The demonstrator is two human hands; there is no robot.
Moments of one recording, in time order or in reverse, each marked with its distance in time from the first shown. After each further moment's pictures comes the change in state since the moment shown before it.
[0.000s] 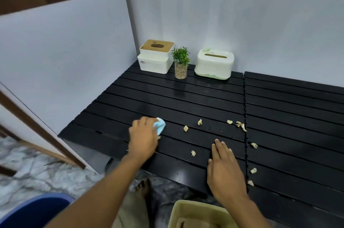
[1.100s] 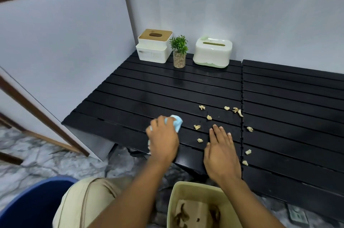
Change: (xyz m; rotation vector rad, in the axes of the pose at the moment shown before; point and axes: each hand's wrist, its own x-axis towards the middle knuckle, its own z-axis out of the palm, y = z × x) left_hand -0.052 0.071 0.013 0.067 0.042 -0.061; right_hand -0.004 0.001 0.008 0.069 0.071 -0.007
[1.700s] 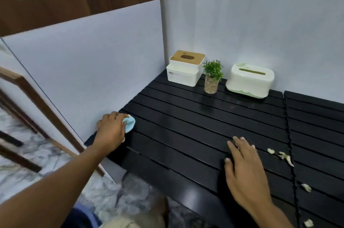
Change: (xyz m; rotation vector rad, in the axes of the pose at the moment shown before) left_hand 0.127 -0.229 -0.066 0.158 -0.007 -0.092; right_hand 0.074 -0.042 -0.023 0.103 0.098 -0.143
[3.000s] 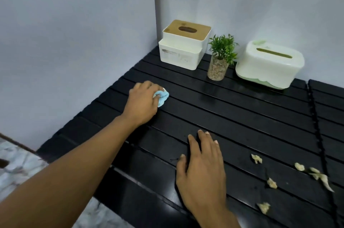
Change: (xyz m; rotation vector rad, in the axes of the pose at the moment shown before) left_hand 0.107 0.094 0.088 -0.260 0.028 0.268; right_hand 0.062 -0.079 0.076 0.041 -0.113 0.096
